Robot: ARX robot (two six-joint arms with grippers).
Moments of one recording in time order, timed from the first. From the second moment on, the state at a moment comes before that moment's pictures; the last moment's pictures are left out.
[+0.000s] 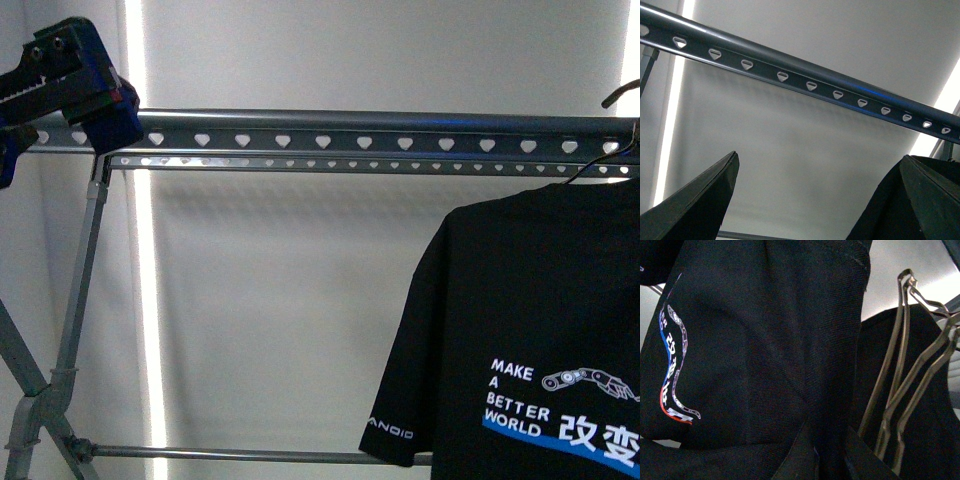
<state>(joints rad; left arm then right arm) -0.18 1.38 0.70 1.05 -0.12 -0.25 -0.39 1.53 1.37 -0.29 -0.35 -0.92</state>
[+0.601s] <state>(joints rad) -0.09 0.97 0.25 0.72 -0.09 -0.01 -0.26 1.80 1.73 -0.44 0.03 -1.00</state>
